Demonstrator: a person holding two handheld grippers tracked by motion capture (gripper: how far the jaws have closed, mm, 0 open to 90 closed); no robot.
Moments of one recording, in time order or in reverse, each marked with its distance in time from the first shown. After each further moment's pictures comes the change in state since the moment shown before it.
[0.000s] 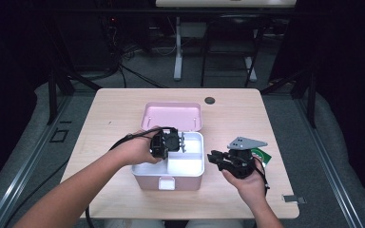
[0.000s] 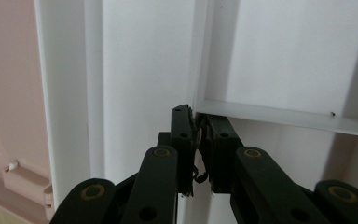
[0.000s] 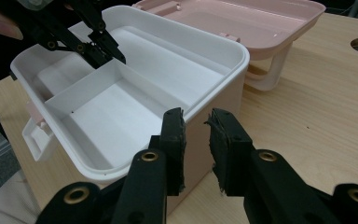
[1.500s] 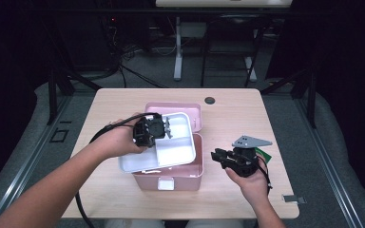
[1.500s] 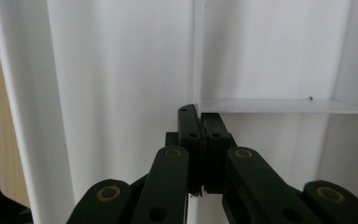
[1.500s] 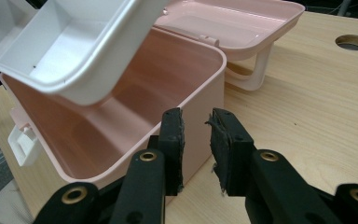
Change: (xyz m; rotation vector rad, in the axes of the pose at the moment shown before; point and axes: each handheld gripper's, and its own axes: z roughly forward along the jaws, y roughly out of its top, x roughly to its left) left arm 0.016 -0.036 -0.057 0.005 0.047 -0.116; right arm -0.010 -0.002 -0.003 -0.017 -0.020 0.036
